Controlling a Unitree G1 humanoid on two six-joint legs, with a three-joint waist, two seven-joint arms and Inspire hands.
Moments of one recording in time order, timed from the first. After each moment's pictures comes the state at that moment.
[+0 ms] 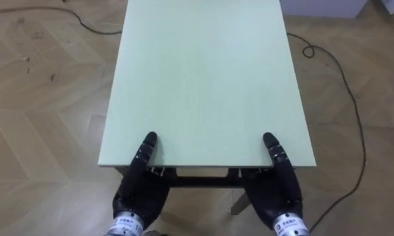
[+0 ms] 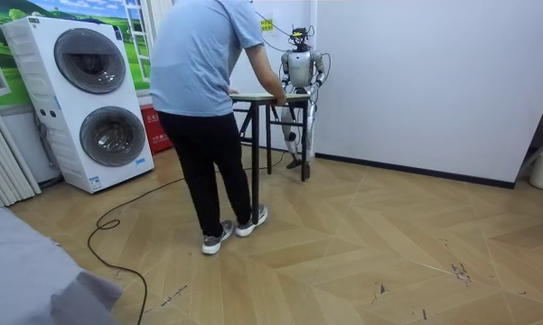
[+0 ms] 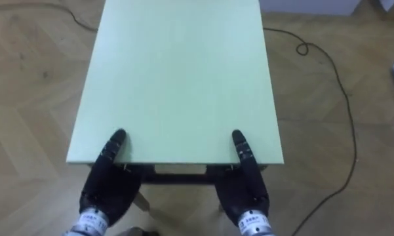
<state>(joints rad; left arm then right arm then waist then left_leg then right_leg) 0.35 0.14 -0.29 0.00 -1.37 -0.06 -0.01 0.31 -0.16 0.26 0.07 1.49 -0.04 0.10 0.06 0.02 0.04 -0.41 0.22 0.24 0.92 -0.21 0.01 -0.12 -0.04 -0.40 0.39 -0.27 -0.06</state>
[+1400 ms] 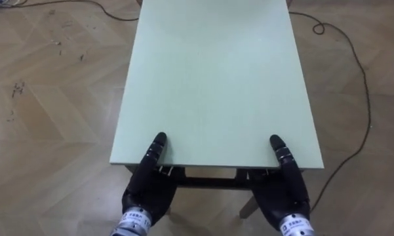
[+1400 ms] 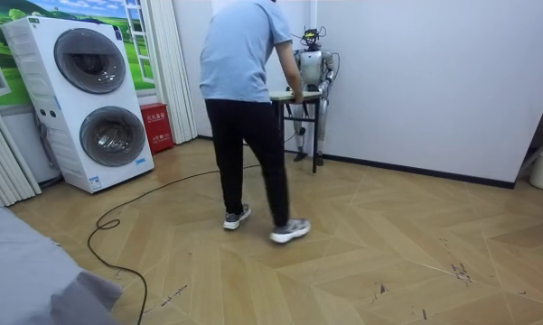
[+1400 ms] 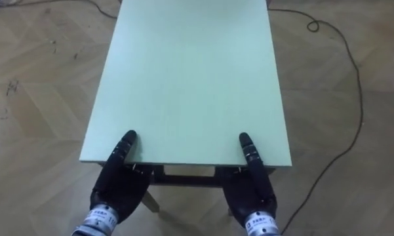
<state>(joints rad) 0.28 0.14 -0.30 0.07 -1.35 -0.07 0.01 0.31 -0.18 0.27 0.08 1.53 -0.07 0.08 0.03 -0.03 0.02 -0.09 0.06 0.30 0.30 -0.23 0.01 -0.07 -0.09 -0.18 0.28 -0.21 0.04</state>
